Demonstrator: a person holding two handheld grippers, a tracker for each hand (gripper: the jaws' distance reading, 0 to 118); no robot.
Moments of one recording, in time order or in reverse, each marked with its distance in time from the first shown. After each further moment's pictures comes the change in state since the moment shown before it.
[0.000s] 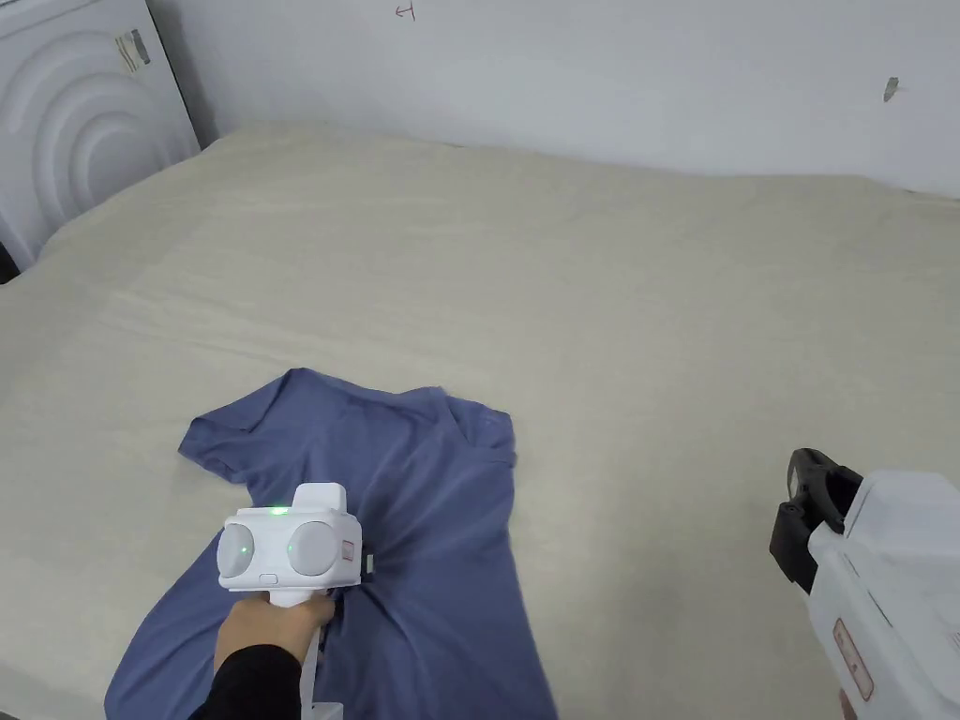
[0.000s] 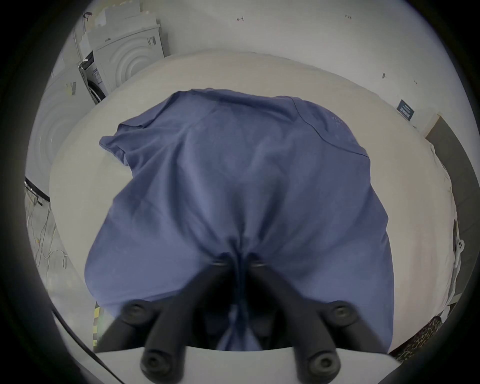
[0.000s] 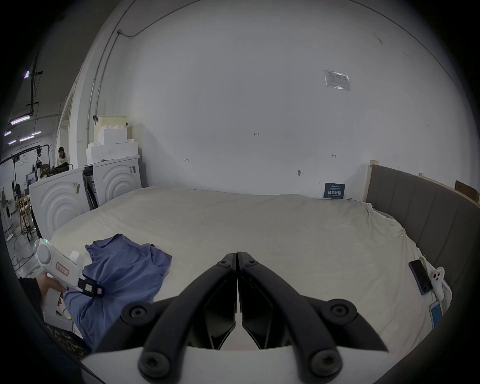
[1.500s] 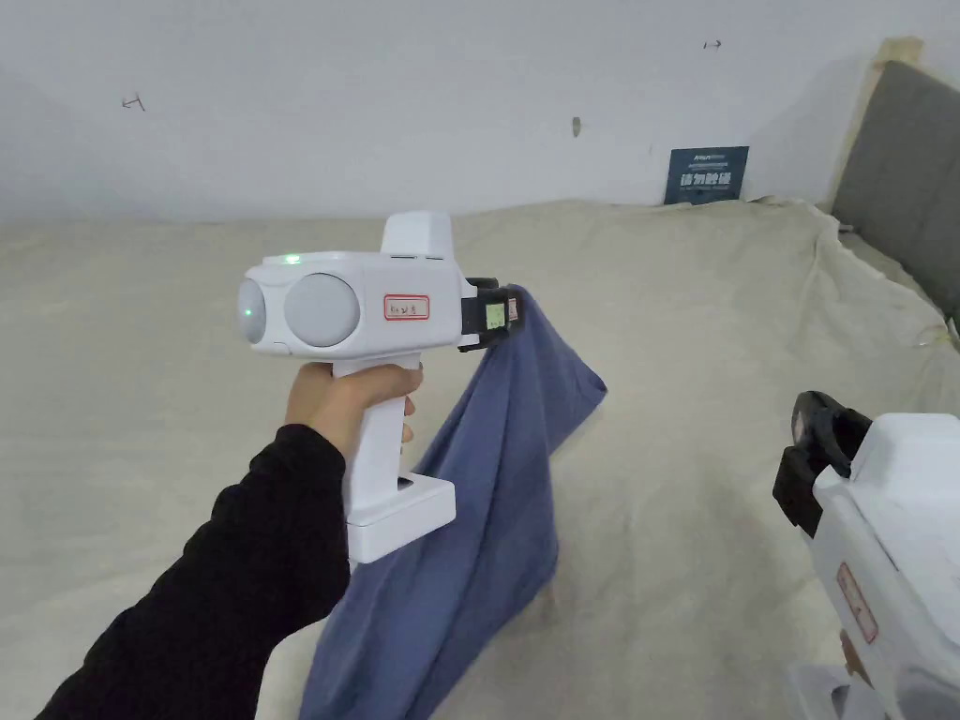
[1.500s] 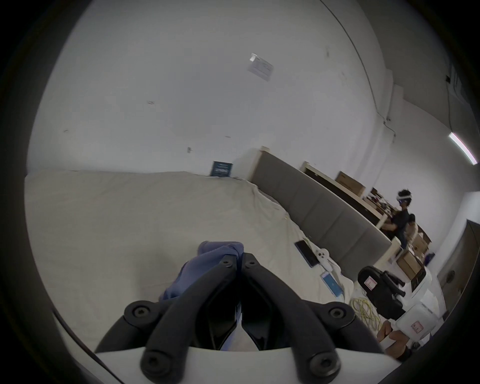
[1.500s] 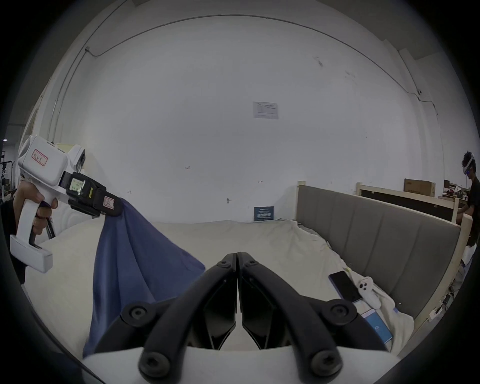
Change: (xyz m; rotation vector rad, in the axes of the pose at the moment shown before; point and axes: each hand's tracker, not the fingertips) left arm 0.287 0.097 0.238 0.396 -0.866 -0.419; right arm 0.136 0.030 0.137 0.155 -0.330 -0.060
